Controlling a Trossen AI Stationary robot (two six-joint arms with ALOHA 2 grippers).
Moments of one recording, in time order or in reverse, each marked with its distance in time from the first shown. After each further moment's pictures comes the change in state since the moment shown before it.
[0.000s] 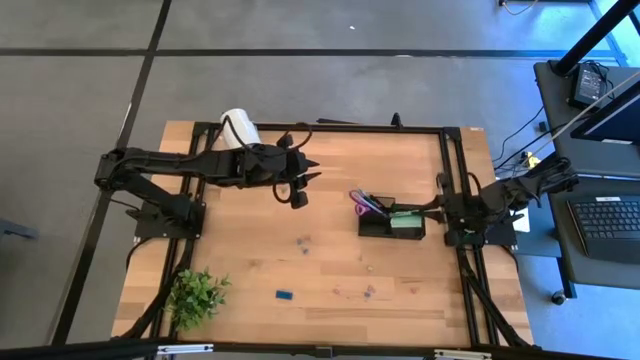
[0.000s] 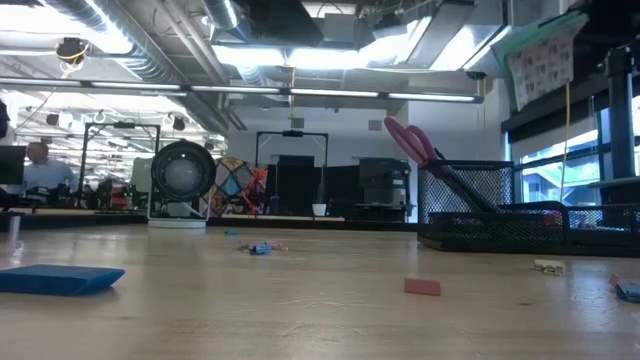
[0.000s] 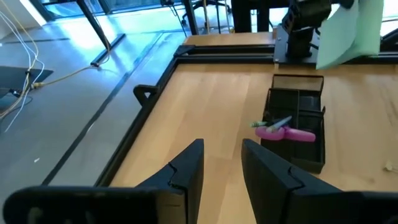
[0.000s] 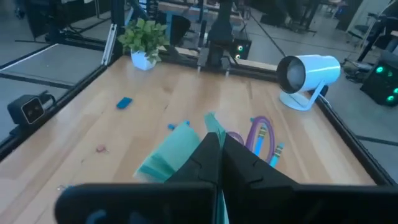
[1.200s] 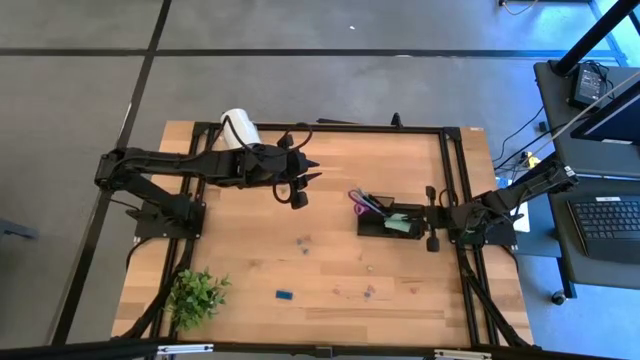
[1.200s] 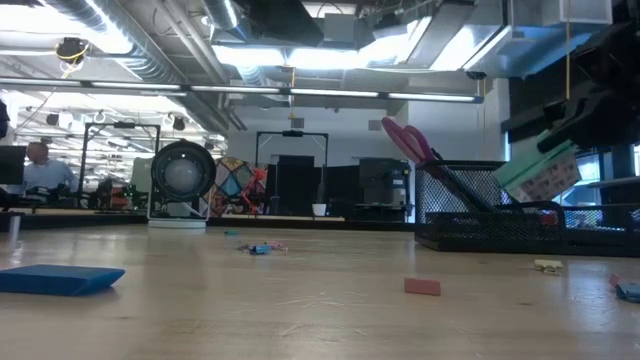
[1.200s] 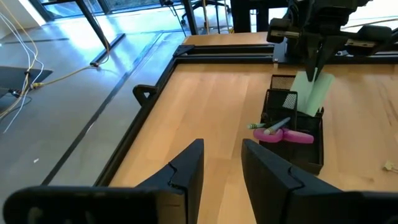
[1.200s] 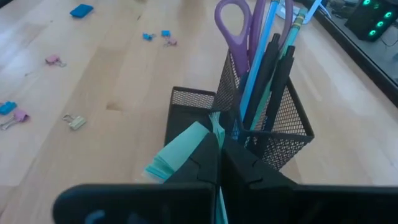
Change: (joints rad) left arm 0.000 0.000 0.000 0.000 0.000 0.000; right arm -0.001 -0.001 -0.279 0.008 0.100 0.132
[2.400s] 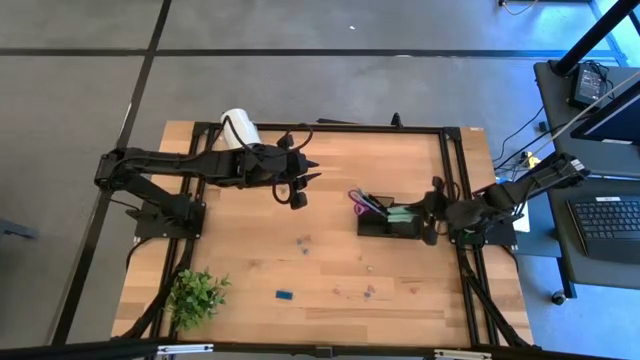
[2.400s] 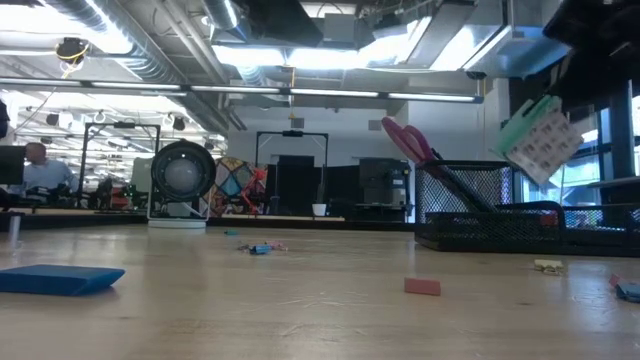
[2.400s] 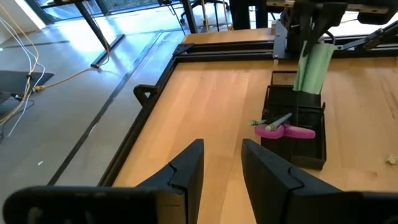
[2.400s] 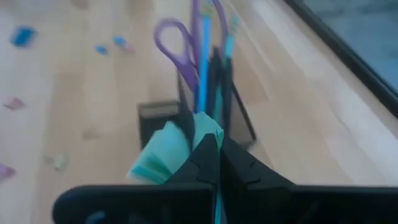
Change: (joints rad) left arm 0.000 -0.001 0.000 -0.010 0.000 0.027; right arm -0.004 0.276 0.319 -0.268 0.116 0.322
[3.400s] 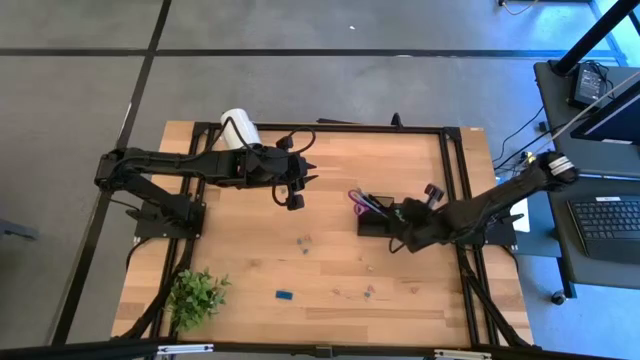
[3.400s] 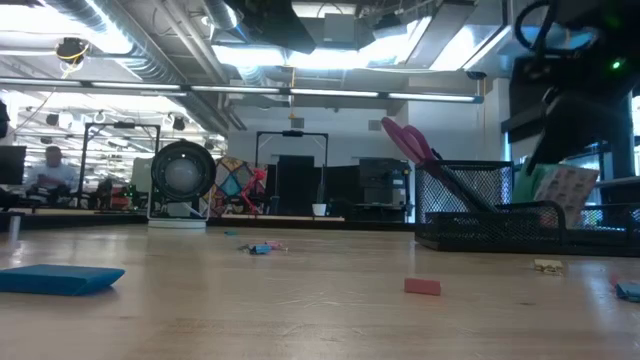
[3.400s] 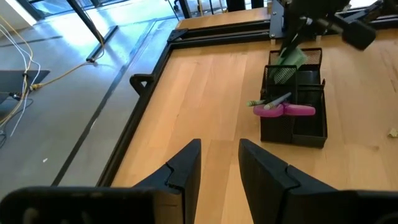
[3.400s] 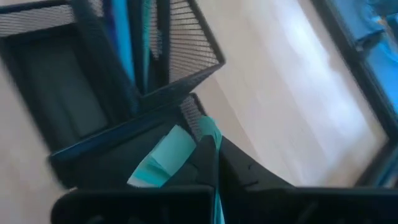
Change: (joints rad) left arm 0.000 0.000 0.000 -0.060 0.000 0.045; right arm 0.000 0.639 0.203 -0.316 0.106 0.455
